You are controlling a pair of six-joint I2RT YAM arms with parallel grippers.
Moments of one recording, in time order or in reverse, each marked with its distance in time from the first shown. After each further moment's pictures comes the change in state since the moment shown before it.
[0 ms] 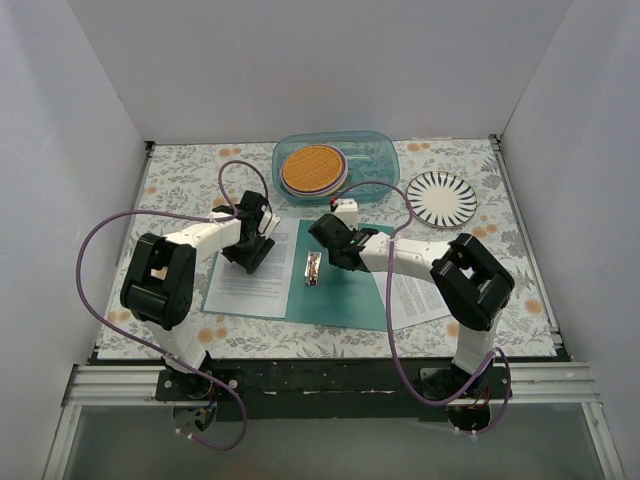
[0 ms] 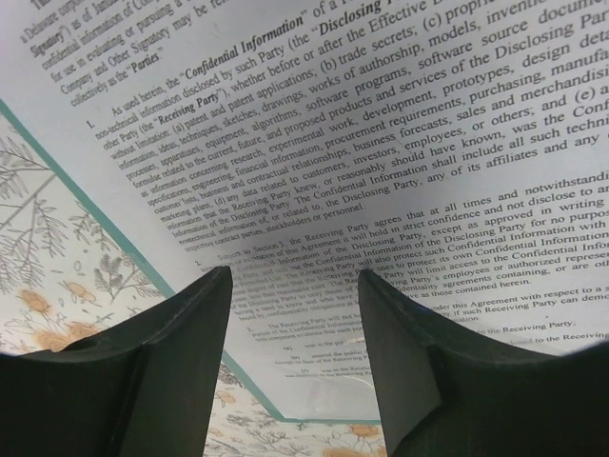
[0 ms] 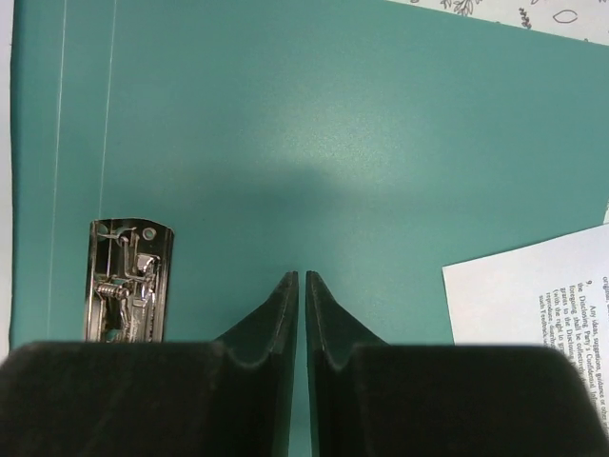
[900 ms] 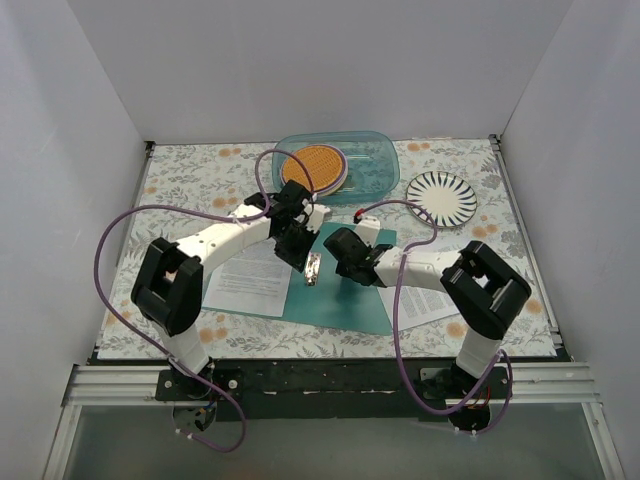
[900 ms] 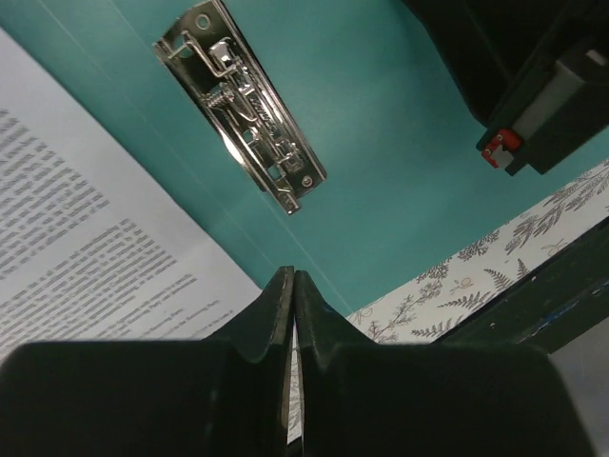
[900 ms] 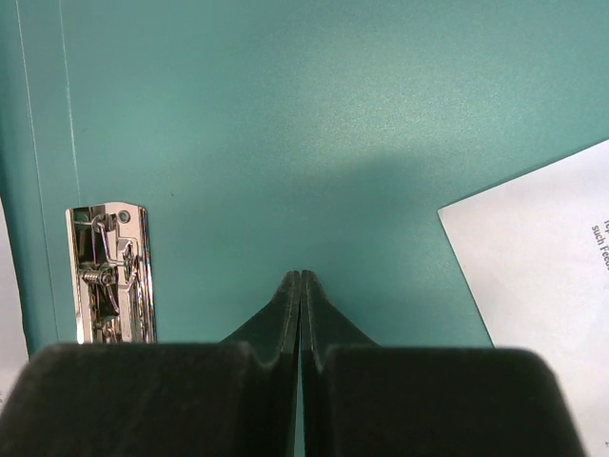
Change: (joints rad) left arm -0.250 -0.008 0.267 -0.172 0.418 -0.223; right arm -0.015 -0.087 -0.229 0.166 -0.062 0.276
